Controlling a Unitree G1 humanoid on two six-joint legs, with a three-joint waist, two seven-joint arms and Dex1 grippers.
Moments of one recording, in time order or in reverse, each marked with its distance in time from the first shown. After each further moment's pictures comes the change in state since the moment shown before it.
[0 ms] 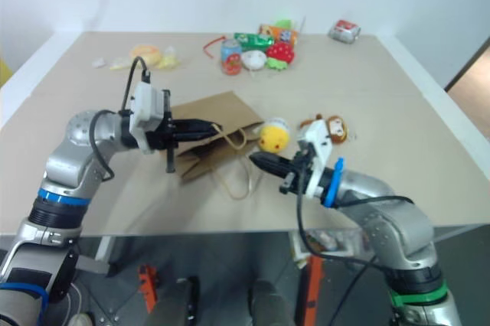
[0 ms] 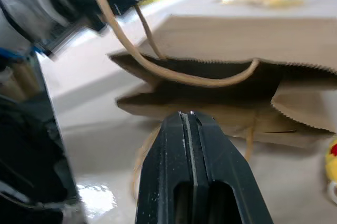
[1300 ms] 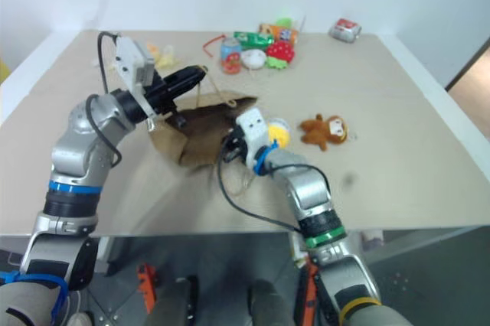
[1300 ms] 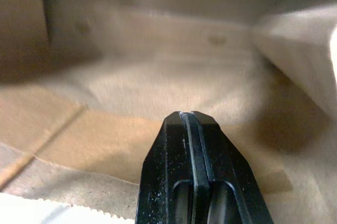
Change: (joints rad) left arm -0.076 -0.125 0.119 0.051 0.052 0.079 0.411; right arm -0.340 0.413 0.192 0.512 -0.504 -0.115 -0.232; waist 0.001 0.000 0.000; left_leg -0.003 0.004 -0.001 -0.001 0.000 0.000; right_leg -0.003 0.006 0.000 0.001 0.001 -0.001
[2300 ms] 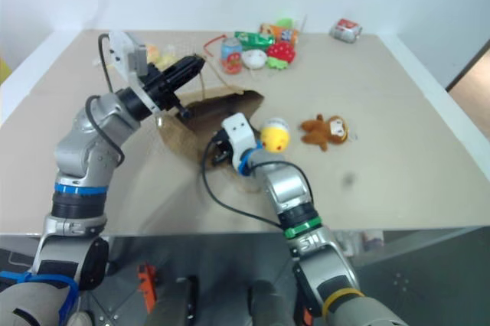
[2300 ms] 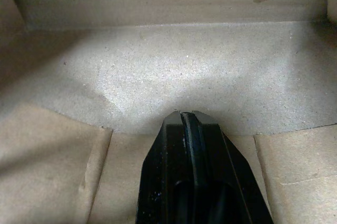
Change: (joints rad) left arm -0.004 -0.073 0.060 -0.041 -0.103 0.111 0.095; right arm -0.079 0.103 0.052 0.181 -0.143 0.040 -0.089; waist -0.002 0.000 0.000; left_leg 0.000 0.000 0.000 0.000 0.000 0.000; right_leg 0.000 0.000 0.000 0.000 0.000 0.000
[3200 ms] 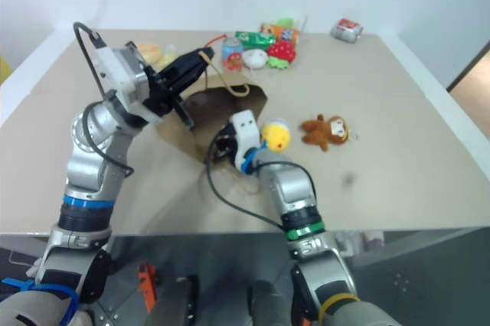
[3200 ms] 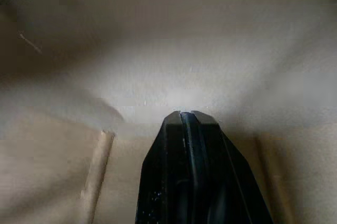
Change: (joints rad) left arm 0.084 -0.020 -0.081 -0.077 0.178 -0.483 -0.085; right arm 0.043 0.029 -0.143 -0.109 0.132 0.035 0.085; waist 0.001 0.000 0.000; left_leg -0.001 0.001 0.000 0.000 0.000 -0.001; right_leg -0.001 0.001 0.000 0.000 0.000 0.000
